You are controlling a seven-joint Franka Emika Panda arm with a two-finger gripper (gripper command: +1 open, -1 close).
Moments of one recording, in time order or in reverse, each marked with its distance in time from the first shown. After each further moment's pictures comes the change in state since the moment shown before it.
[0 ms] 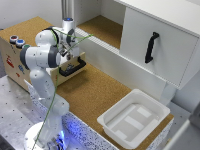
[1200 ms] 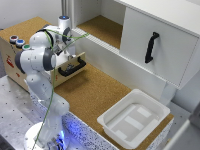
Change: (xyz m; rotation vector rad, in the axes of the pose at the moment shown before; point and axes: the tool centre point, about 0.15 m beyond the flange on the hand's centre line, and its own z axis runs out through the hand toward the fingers) arm -0.002 -0.002 0.000 0.024 0.005 0.049
